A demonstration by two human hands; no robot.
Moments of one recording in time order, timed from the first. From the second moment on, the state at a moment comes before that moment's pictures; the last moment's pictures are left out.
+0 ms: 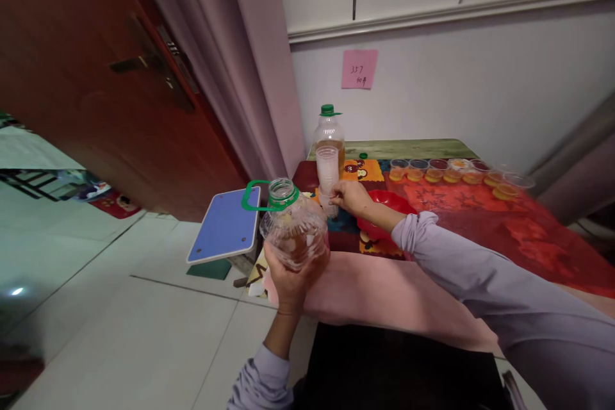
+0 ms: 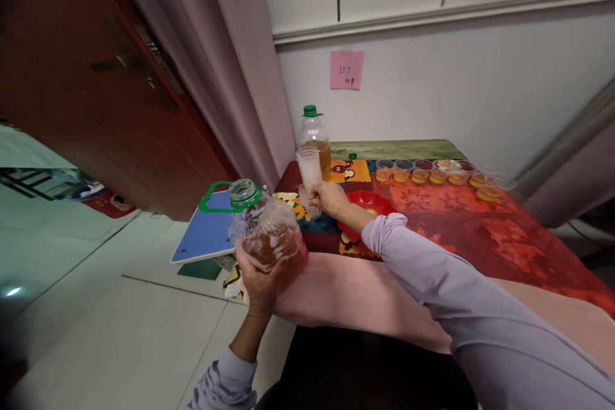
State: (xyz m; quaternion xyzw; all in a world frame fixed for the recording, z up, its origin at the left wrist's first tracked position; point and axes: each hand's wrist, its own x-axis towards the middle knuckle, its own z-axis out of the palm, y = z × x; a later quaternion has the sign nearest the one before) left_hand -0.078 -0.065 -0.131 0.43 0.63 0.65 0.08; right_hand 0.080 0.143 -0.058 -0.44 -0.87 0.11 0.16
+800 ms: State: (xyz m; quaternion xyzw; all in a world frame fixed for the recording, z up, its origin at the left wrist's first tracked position) left_hand -0.079 -0.060 -0.136 0.42 0.66 0.62 0.06; right_hand 0.235 0.125 -0.102 -0.53 -0.82 0.10 0.17
